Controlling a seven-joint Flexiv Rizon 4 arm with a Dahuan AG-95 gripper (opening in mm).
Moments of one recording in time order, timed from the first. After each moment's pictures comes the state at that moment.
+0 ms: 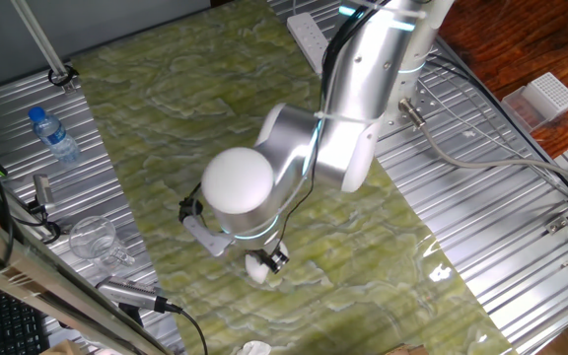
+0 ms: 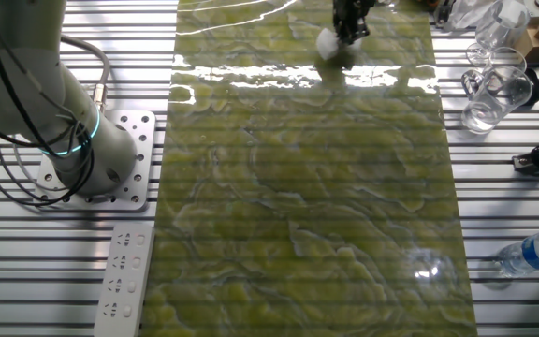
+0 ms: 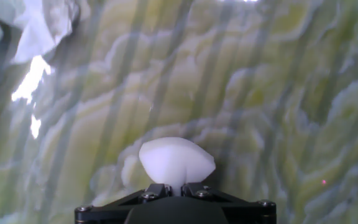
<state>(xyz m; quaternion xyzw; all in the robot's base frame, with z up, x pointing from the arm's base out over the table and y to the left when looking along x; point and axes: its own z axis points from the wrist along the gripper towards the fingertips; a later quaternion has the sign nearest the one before) 0.524 0.272 0.031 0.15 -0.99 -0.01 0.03</state>
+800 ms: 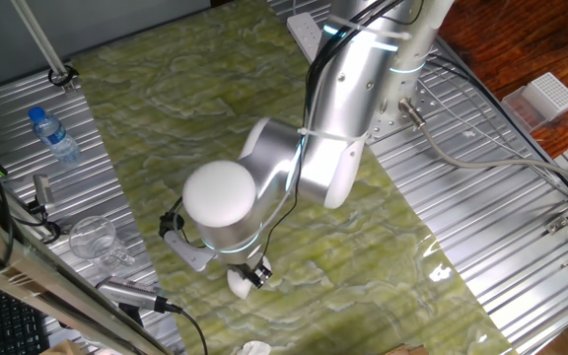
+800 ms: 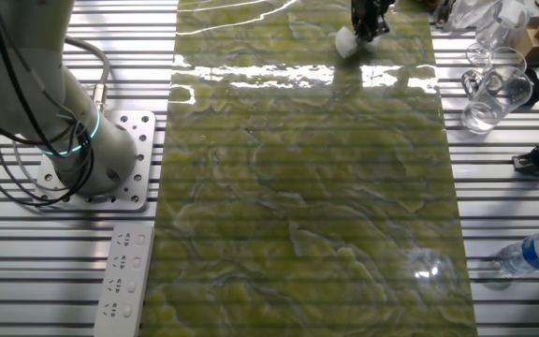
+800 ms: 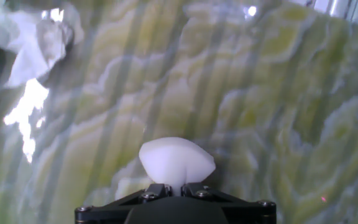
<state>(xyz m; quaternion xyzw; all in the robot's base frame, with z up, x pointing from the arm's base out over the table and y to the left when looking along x) 0.558 0.284 0.024 0.18 -0.98 -0.01 0.02</state>
